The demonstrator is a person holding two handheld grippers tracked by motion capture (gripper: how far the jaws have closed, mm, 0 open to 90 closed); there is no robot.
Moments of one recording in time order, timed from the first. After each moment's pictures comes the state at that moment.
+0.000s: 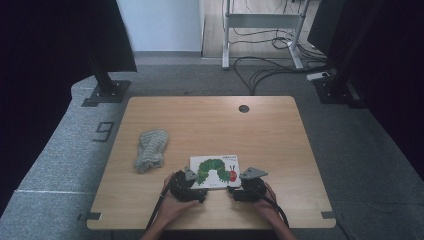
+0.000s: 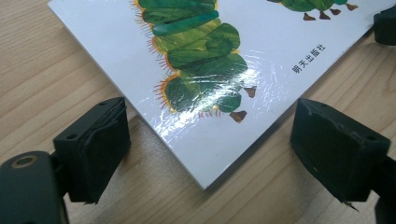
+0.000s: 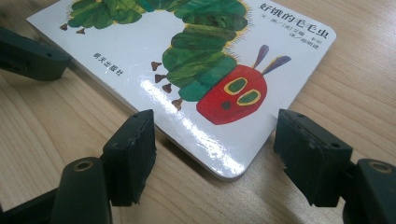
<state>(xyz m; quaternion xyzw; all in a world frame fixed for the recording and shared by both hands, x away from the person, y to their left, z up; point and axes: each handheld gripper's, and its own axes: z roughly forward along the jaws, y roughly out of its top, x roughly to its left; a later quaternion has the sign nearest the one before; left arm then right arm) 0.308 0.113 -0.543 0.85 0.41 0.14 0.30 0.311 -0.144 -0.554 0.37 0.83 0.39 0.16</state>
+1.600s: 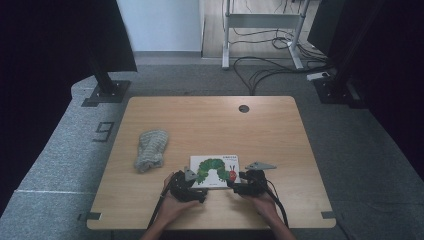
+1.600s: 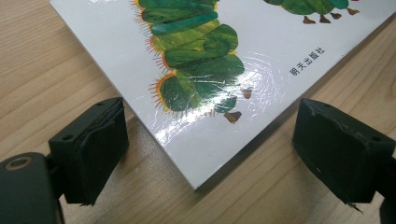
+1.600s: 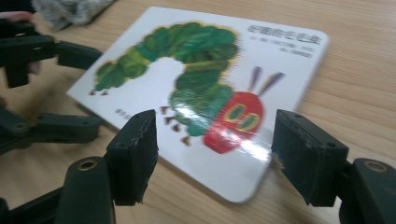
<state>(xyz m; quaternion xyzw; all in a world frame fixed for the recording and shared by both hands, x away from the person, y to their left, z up) 0.308 0.113 -0.545 0.85 0.41 0.15 0.31 0.321 -0.152 -0.542 0.47 0.76 0.45 0.07</state>
